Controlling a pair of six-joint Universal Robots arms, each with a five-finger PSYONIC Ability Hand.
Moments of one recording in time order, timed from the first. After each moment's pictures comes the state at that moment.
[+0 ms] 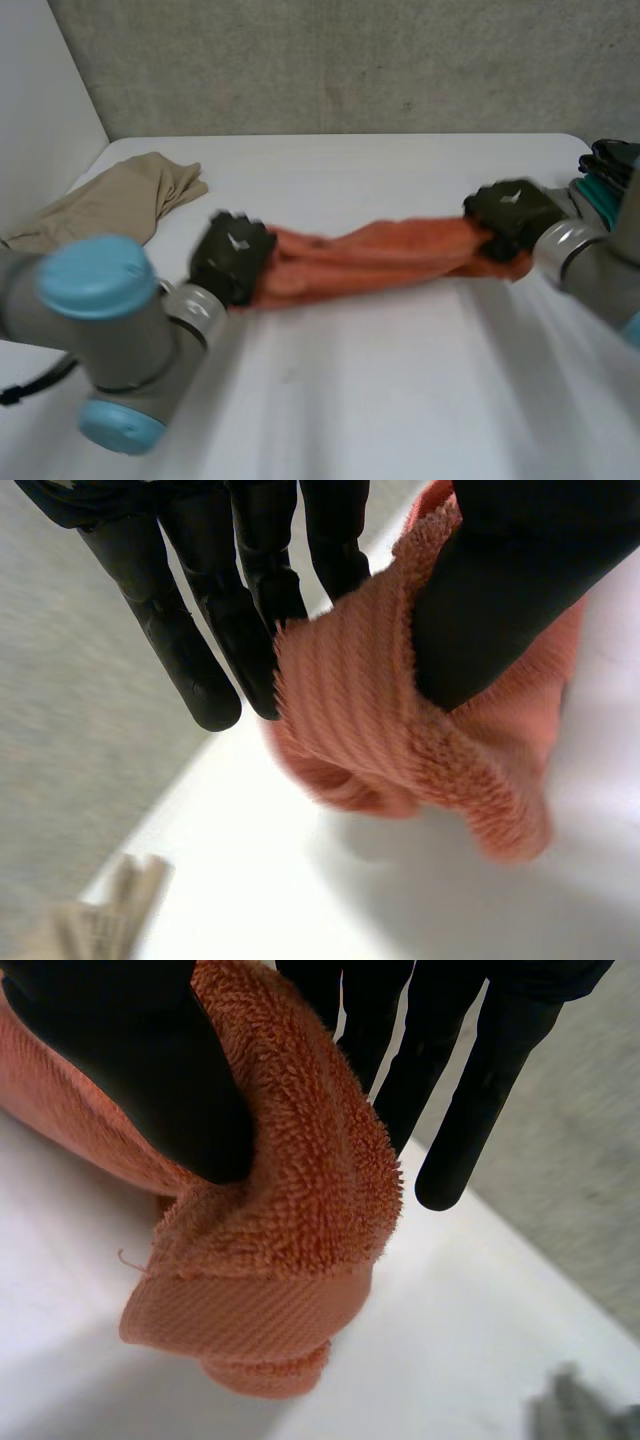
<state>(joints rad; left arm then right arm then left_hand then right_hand) 4.18 -1.97 -1.68 3.51 -1.56 3.66 1.77 -1.14 1.41 0.05 1.28 2.64 1.13 1.17 1.18 1.20 0.96 1.05 1.15 1.16 1.19 0.95</state>
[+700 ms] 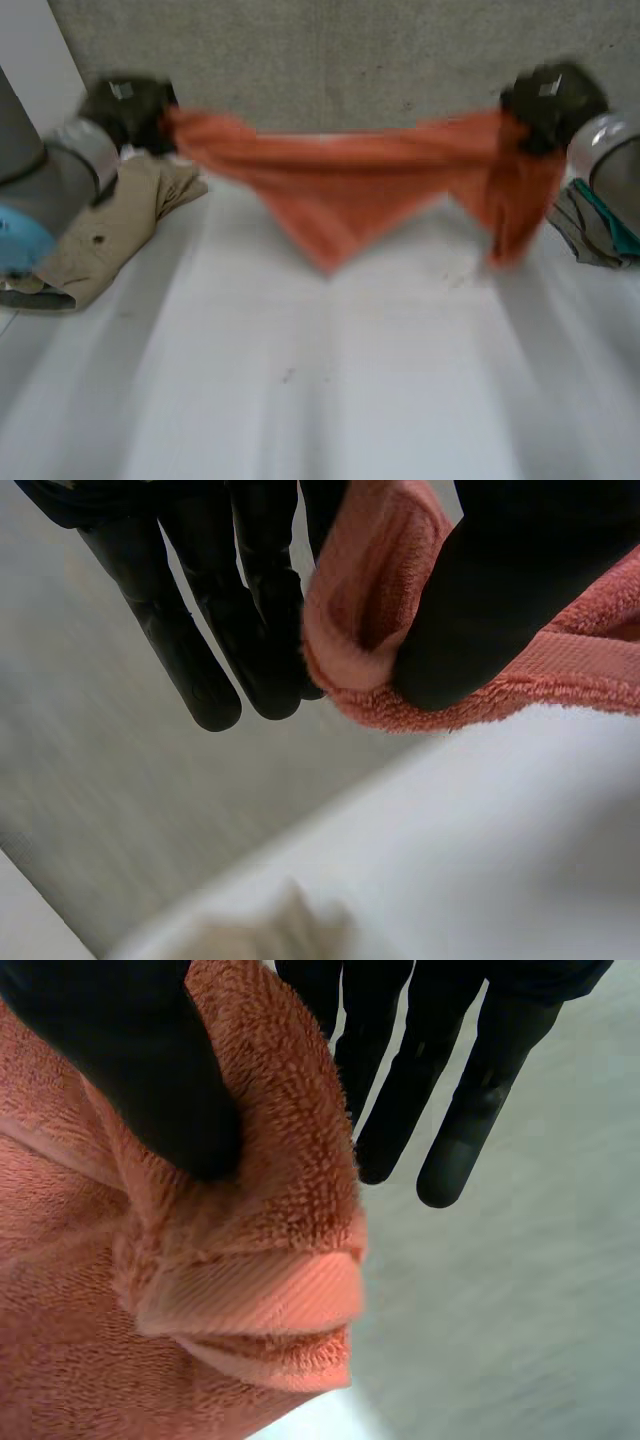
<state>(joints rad) 4.46 -2.04 -1.03 3.07 -1.44 3.36 1.75 -1.05 1.02 0.00 1.32 2.53 1.13 1.20 1.19 1.20 0.96 1.05 1.14 1.14 1.14 0.91</state>
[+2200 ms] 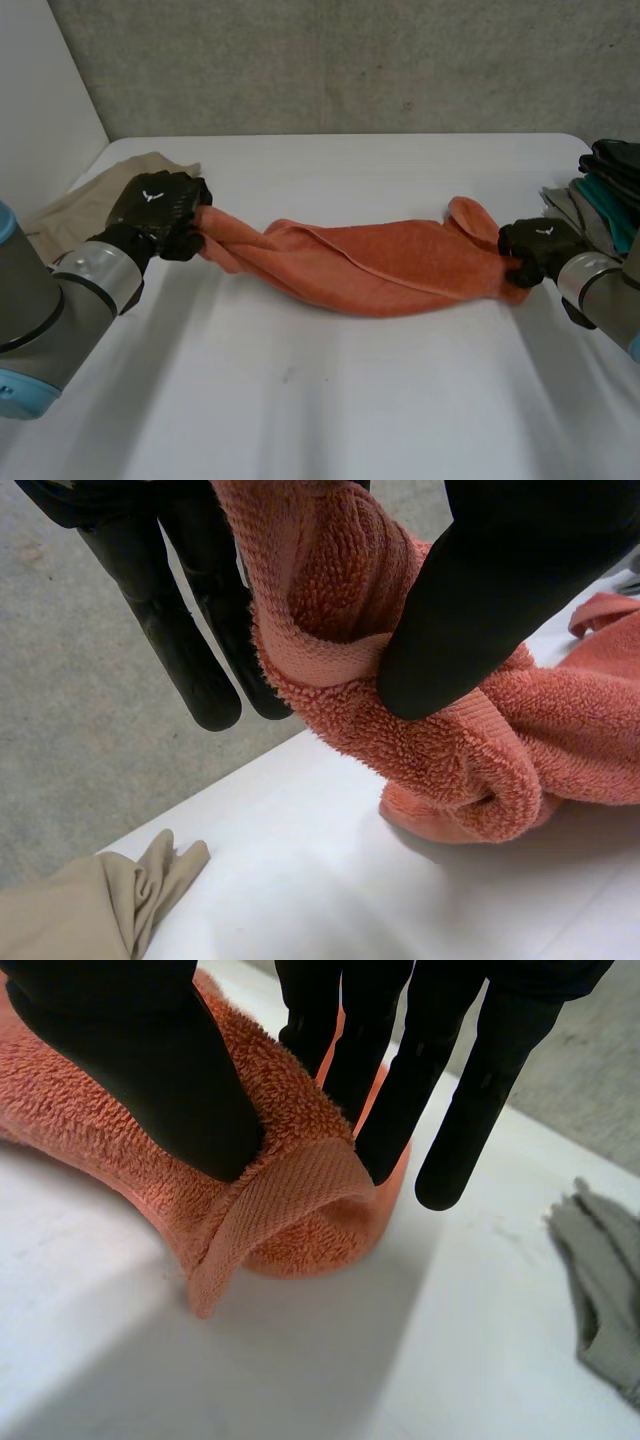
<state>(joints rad) 4.44 -1.79 -1.75 3.46 -1.34 3.32 1.65 -0.99 1.49 -0.10 1.29 2.80 1.13 1.20 1.19 1.20 0.98 1.08 1.17 1.17 1.19 0.97</state>
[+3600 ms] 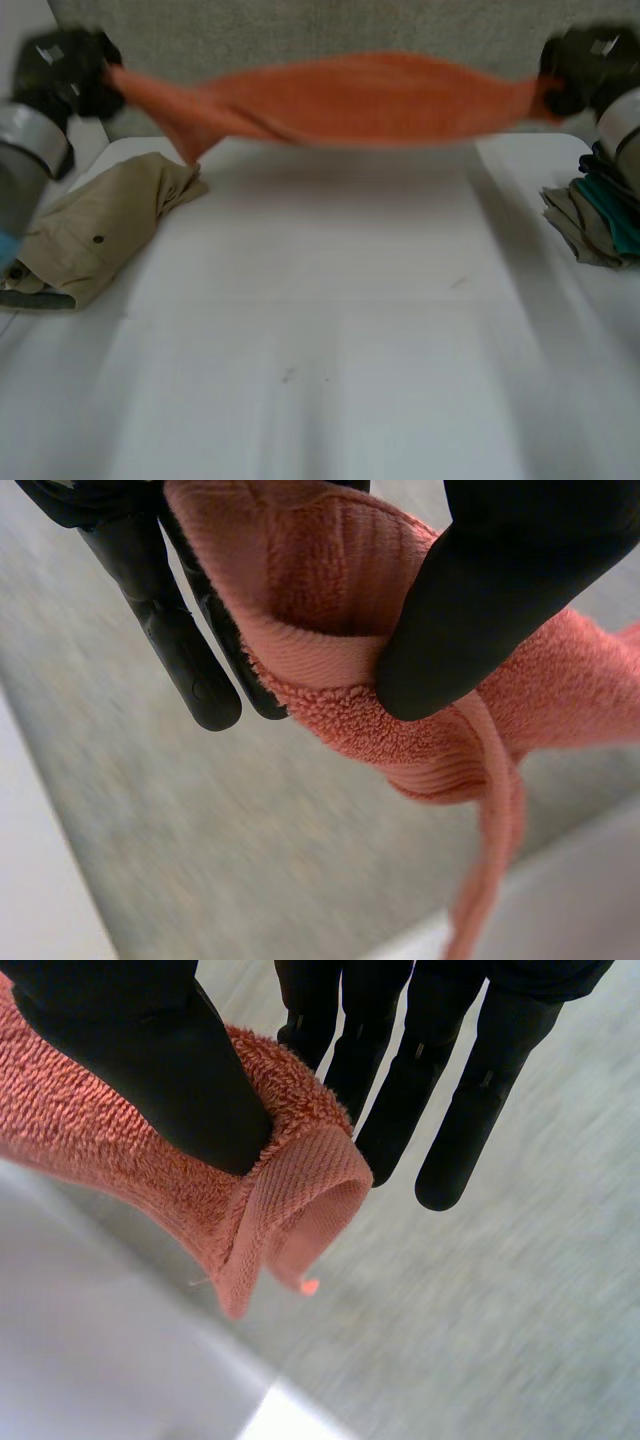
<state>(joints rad) 4.60 -1.95 -1.29 3.46 -1.34 3.20 1.69 -1.04 1.02 -0.08 1.34 2.87 1.13 1.20 1.19 1.20 0.98 1.08 1.17 1.18 1.20 1.01</state>
